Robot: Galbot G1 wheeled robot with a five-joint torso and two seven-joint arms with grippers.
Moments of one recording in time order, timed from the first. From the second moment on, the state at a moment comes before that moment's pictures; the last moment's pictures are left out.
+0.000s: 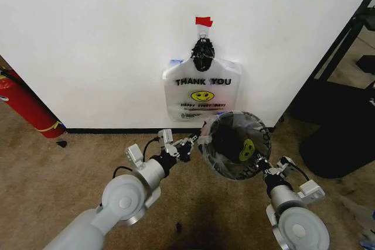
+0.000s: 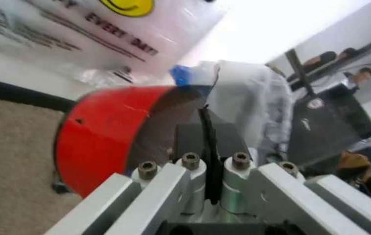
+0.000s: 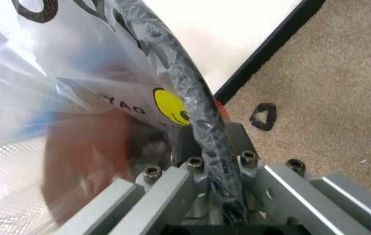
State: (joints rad) left arm 1.00 -0.94 0.02 -2.15 -1.39 0.16 -0.28; right arm -1.51 1.41 0.55 2.21 1.06 -0.24 0.43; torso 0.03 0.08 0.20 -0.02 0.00
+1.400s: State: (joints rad) left arm 1.32 -0.95 -0.11 -2.11 -0.57 -0.15 -0.31; right arm -1.50 1.38 0.60 2.24 1.18 -0.58 0.60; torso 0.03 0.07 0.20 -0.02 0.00
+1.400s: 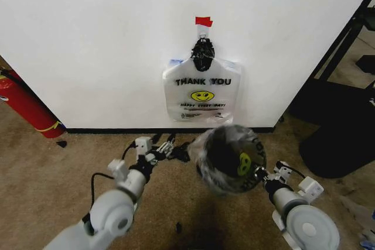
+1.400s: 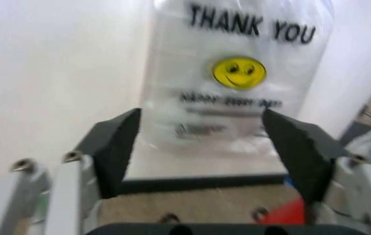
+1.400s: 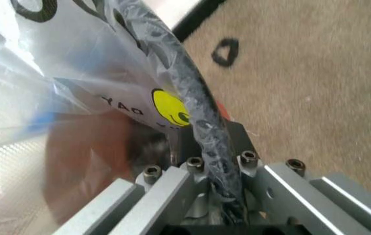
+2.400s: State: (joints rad) left arm 1.70 -1.21 -0.53 -2.18 -0.44 -0.30 -0.21; right arm -1.24 1.40 0.38 1.99 1.25 -0.70 0.76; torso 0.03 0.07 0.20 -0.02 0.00
